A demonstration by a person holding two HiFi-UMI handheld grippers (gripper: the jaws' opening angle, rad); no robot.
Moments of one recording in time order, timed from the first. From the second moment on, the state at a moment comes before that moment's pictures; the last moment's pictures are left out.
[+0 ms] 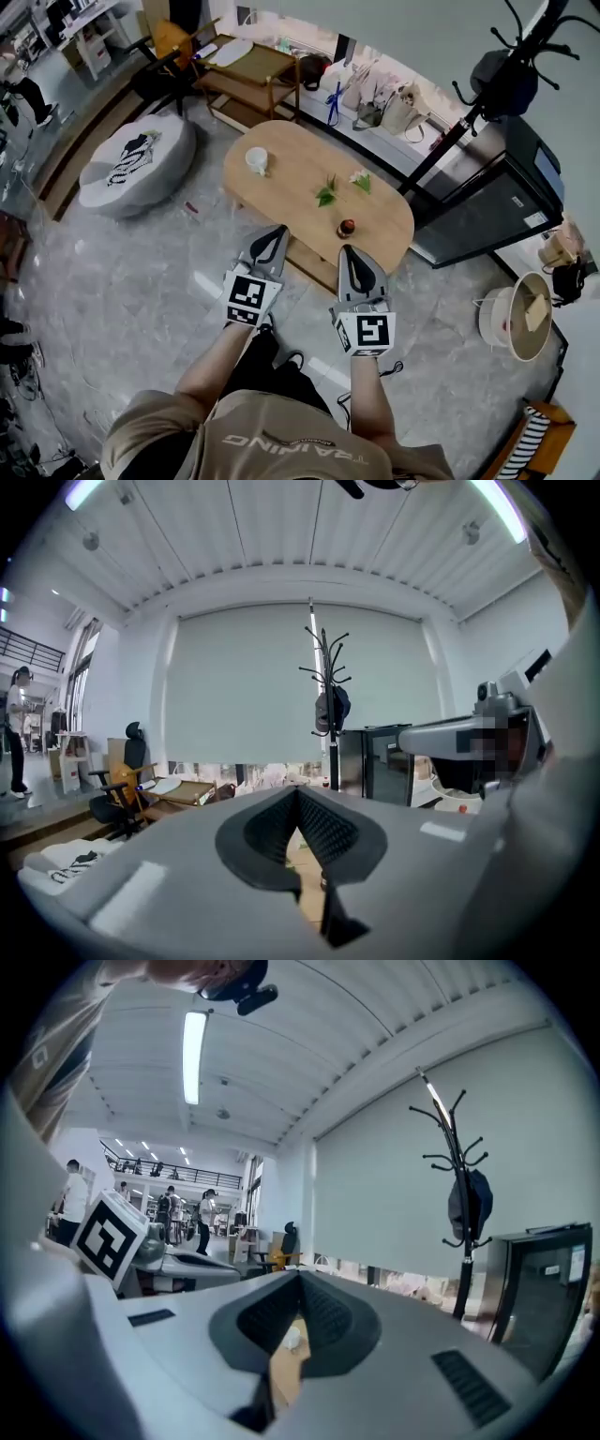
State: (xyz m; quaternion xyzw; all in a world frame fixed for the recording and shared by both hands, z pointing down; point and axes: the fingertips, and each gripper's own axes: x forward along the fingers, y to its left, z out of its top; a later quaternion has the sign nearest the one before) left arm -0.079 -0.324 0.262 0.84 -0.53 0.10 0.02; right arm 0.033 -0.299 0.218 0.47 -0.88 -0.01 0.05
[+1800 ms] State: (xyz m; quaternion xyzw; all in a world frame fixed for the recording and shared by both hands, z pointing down) left arm -0.051 -0.322 0.165 0.89 -0.45 0.08 -0.01; right arm 0.047 -0.296 0.119 0.52 -0.86 -0.04 0.02
